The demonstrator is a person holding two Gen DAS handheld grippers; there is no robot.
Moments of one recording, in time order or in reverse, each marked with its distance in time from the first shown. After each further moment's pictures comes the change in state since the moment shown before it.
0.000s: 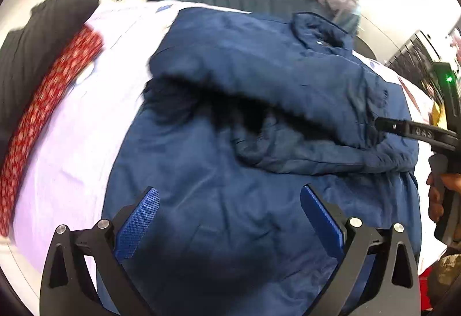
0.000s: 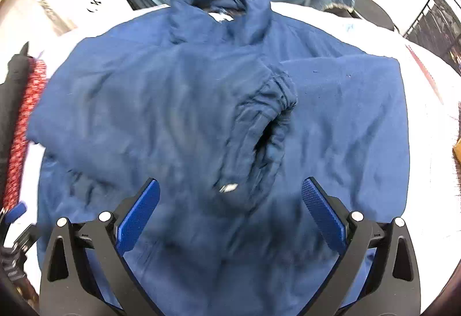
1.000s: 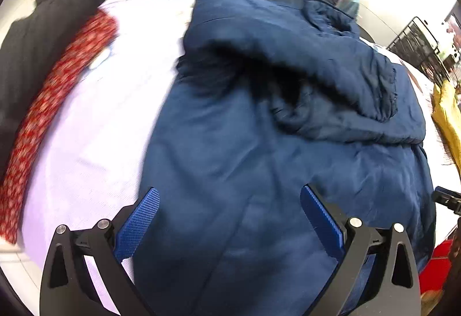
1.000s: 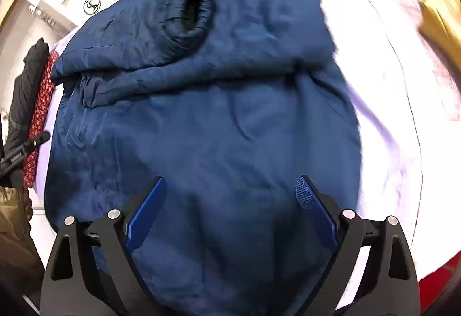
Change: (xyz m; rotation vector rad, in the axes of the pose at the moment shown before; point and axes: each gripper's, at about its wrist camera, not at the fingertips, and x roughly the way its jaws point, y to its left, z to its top) left arm -0.007 0.063 -0.035 0.017 0.046 -0.003; right arm -0.064 -0.081 -0.170 0.165 0.067 0.076
